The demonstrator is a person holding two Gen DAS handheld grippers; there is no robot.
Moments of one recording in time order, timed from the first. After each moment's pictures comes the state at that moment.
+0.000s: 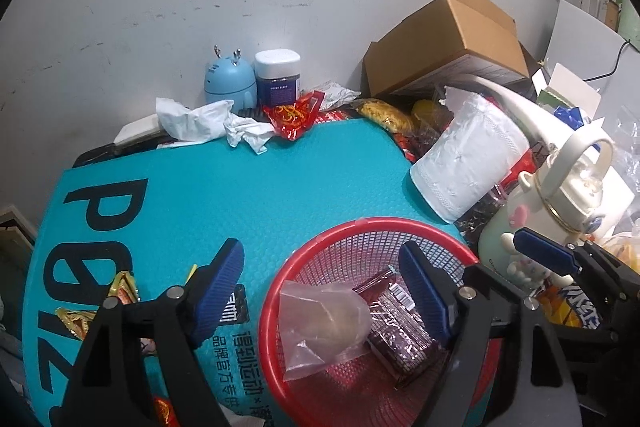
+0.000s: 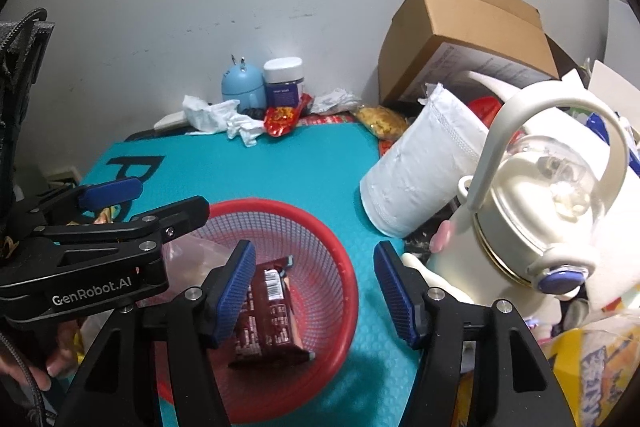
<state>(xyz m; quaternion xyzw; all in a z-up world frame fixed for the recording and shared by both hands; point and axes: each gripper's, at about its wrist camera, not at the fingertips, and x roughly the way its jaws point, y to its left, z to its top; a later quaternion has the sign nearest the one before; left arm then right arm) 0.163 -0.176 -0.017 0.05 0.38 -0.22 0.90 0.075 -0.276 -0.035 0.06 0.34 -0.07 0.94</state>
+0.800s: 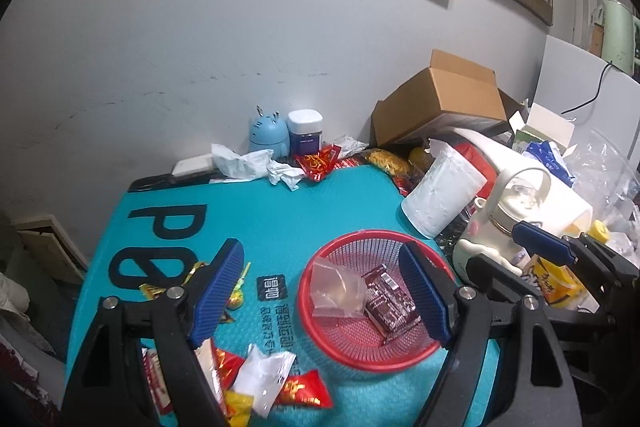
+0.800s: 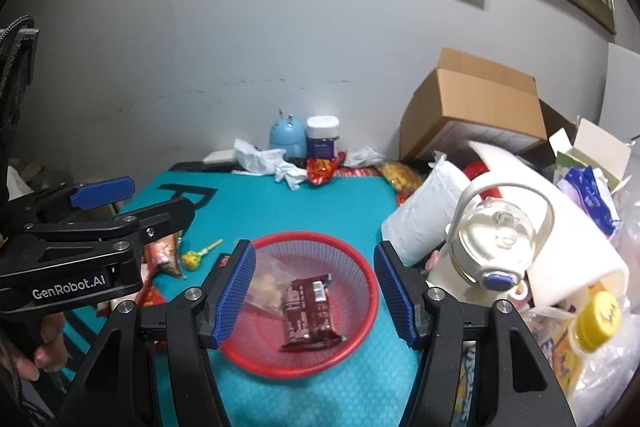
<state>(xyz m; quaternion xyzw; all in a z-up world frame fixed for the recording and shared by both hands) 0.072 -0.126 0.059 0.04 0.30 -0.19 0.93 0.001 -0.240 0.030 0.03 0.26 -0.02 0.96</state>
